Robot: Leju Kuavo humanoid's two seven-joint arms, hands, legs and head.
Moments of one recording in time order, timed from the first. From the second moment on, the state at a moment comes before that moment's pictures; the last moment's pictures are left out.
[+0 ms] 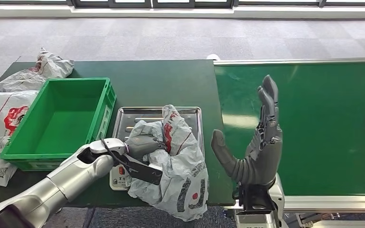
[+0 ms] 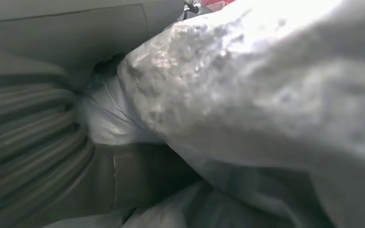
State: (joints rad) left arm -0.74 0.20 -0.99 -0.89 -0.55 -0.28 -0.27; right arm -0.12 0.01 0.45 -1.92 0.50 -0.48 -0.48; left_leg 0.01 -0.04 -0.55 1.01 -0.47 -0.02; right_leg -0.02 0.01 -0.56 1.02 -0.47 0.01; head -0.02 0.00
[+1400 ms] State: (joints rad) left arm -0.56 0.37 -0.63 -1.33 -0.54 -0.16 -0.15; right arm -0.02 0.01 0.36 -1.94 0.48 -0.46 -0.45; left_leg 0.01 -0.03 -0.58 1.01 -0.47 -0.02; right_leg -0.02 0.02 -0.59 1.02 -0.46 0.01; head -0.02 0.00
